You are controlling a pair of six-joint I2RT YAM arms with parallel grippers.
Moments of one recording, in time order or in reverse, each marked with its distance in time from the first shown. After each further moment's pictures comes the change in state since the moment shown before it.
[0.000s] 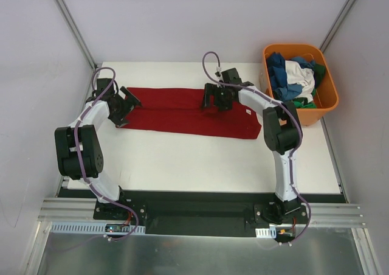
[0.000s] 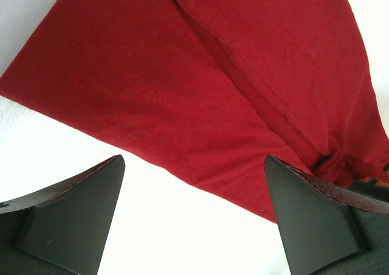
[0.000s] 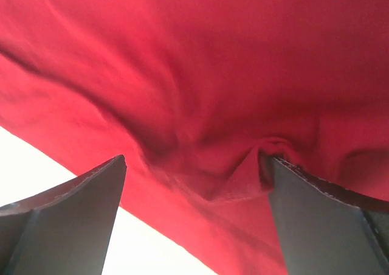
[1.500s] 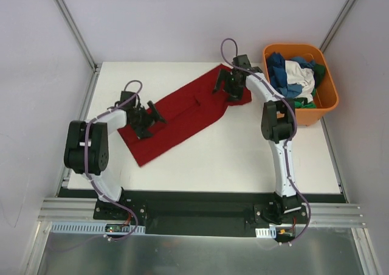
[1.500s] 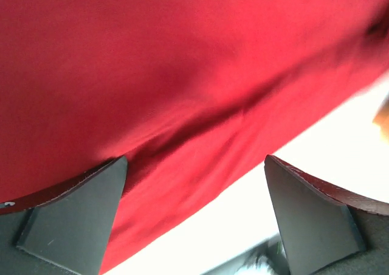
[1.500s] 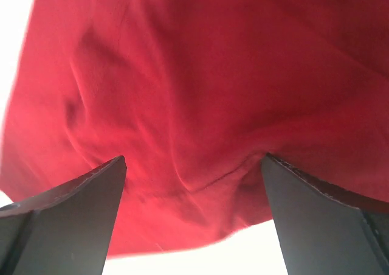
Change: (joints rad) left arm -0.157 0.093 -0.124 0.115 0.195 0.053; right arm -0.130 0.245 0.436 -0.279 0.058 0.153
